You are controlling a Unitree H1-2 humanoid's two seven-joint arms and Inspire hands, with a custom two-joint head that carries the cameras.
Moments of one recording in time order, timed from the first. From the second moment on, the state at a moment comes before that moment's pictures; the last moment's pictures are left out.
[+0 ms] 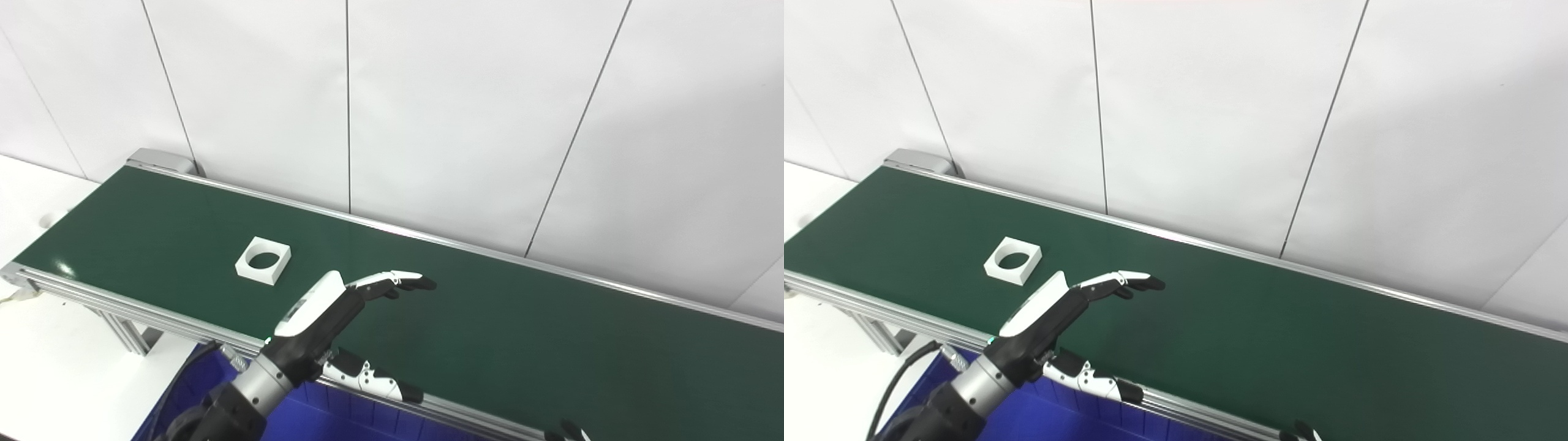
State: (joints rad) left arm 0.24 0.25 -0.02 -0.64 0.42 0.07 -0.26; right arm 0.32 -0.09 0.25 -0.08 -0.13 -0.29 0.08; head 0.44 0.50
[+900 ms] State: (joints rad) left arm 0.05 0.44 0.00 -0.44 0.52 0.10 -0.30; right arm 0.30 -0.08 0.25 -0.05 -0.12 -0.29 0.08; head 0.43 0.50
